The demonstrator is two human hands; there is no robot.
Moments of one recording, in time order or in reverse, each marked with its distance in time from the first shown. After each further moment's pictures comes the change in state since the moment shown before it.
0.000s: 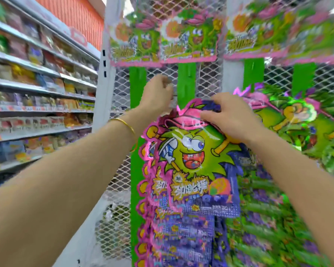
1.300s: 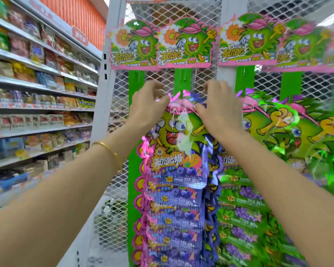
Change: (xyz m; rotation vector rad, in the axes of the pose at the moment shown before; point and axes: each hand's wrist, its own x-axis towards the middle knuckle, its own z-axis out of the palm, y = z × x) left_hand -0.058 0.020 -0.024 -0.031 0.065 -0.006; right_hand 0.007 -0.020 0.002 -0.381 0.222 0.107
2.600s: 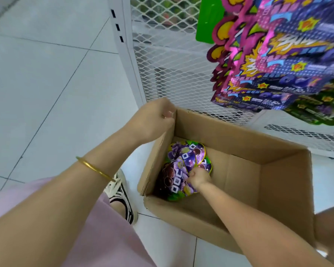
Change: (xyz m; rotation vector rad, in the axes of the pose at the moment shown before) left_hand -0.415 -0.287 -0.033 0.257 -0.909 -0.726; right_hand -0.684 -0.081 0.223 0.201 -1.769 0.714
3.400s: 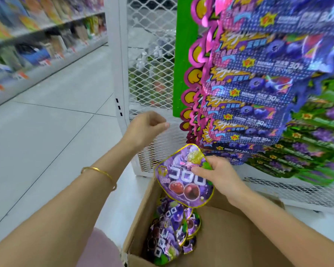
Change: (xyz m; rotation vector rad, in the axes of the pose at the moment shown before) left_hand 0.040 0.059 -0.052 -0.247 0.311 0.098; right_hand -0.128 -0.057 -0.206 0.639 0.194 -0.652
